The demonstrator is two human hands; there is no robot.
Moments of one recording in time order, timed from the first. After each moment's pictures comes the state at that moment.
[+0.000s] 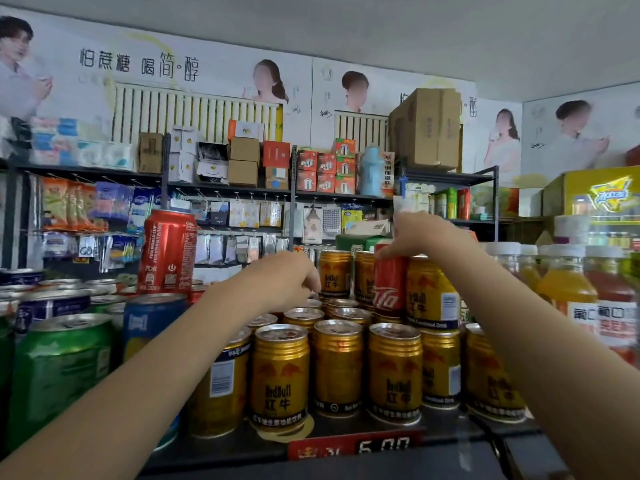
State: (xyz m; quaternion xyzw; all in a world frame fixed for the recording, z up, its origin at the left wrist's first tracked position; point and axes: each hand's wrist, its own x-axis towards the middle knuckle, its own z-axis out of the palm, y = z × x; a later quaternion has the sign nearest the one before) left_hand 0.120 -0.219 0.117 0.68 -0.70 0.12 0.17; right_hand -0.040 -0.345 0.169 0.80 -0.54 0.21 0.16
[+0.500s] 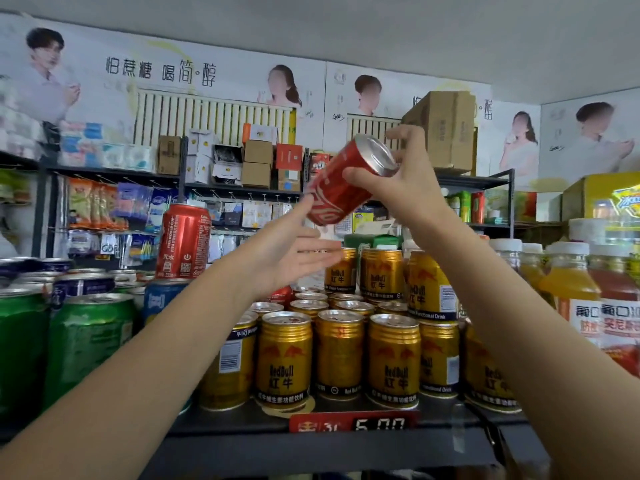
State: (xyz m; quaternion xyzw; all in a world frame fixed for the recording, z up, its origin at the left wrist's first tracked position) left_hand 0.107 -0.202 0.125 0.39 -0.50 -0.42 0.65; right_hand -0.035 -0.266 0.170 0.76 -0.12 0.61 -0.20
